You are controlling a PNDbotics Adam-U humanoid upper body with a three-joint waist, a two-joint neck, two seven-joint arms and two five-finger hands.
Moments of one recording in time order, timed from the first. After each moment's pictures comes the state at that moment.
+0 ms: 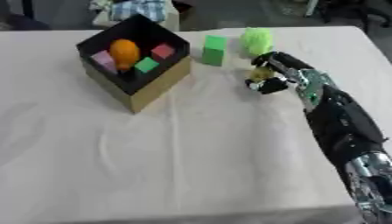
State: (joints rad) left arm -0.30 0.44 0.11 -1.72 -0.05 -0.02 0.01; right arm -0.97 -0.36 -0.07 -0.49 0.99 -0.39 0.14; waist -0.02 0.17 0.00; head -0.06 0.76
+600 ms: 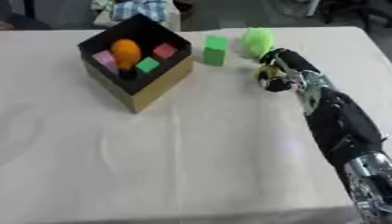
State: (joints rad) left arm -0.30 0.44 0.11 -1.72 -0.06 -0.01 0.01; right arm -0.97 -0.37 -0.08 -0.46 1.08 -0.30 -0.03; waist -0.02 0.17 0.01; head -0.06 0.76
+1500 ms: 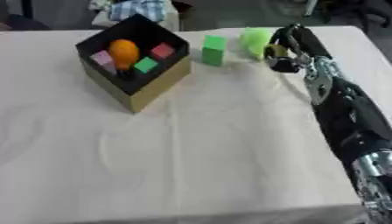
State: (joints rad) left arm -0.29 0.44 0.11 -1.72 -0.06 -0.01 0.01; right arm -0.97 -0.40 -0.07 -0.64 0.93 -0.38 -0.14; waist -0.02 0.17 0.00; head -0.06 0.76
